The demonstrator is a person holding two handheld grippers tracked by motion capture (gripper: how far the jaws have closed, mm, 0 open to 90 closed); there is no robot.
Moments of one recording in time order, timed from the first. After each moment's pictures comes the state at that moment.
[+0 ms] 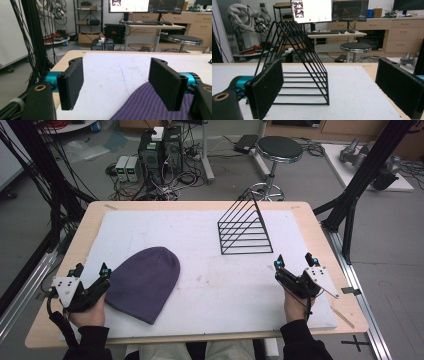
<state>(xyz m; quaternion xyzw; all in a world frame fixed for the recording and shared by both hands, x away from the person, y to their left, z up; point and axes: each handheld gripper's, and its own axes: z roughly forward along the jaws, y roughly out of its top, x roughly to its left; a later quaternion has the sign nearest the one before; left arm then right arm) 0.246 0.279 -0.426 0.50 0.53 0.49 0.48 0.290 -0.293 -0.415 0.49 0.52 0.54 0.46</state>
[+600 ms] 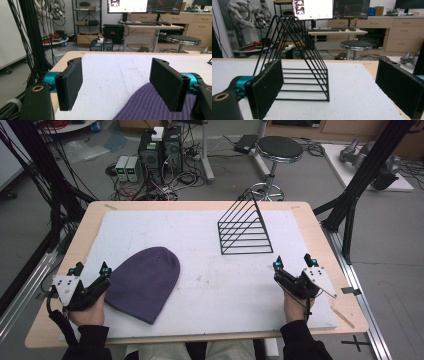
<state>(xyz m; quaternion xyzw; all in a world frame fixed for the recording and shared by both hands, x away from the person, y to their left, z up) 0.249 0.280 -0.425 0.50 0.53 0.49 0.49 0.290 -0.291 -0.418 0.49 0.53 0.53 0.45</state>
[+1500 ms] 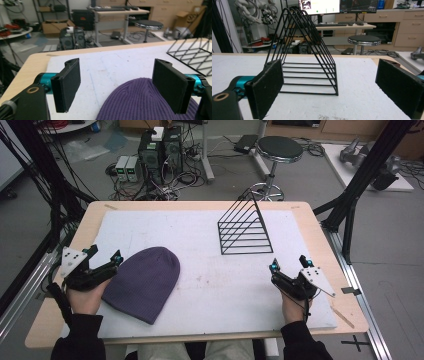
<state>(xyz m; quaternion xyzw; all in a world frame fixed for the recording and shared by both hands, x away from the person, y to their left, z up) 0.280 0.268 -0.368 0.60 0.48 0.39 0.50 0.288 -0.287 -0.420 0.48 0.55 0.53 0.42</state>
